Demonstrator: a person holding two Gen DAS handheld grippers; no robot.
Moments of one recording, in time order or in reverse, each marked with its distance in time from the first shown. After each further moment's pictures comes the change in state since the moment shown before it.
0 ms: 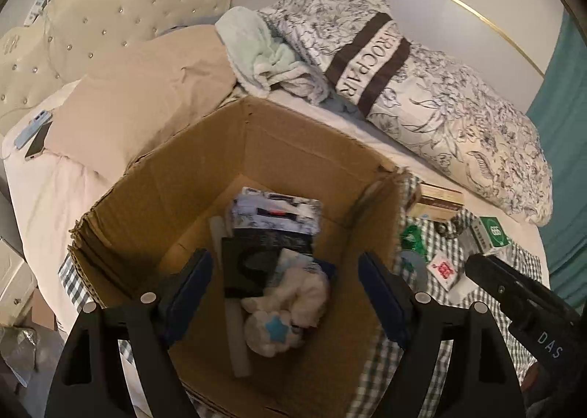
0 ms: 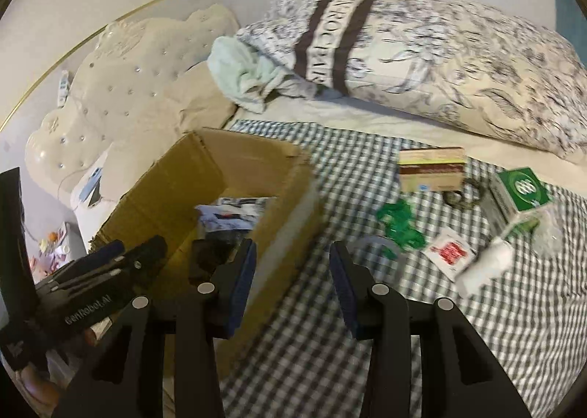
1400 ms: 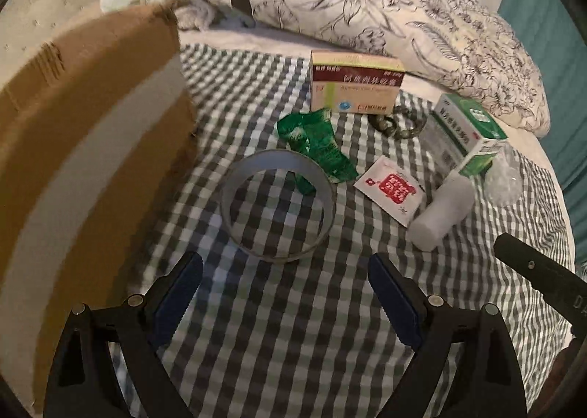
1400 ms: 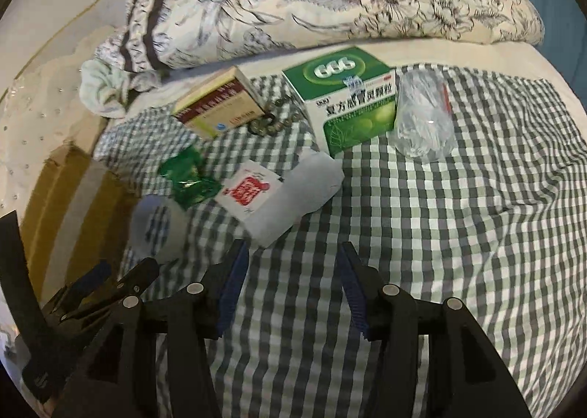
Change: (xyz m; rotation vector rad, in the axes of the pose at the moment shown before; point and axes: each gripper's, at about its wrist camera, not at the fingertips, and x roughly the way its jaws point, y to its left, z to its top) left arm 0.136 -0.166 -0.082 0.197 0.189 -0.035; right arm 0.014 -0.221 -0.065 0.306 0.109 -0.194
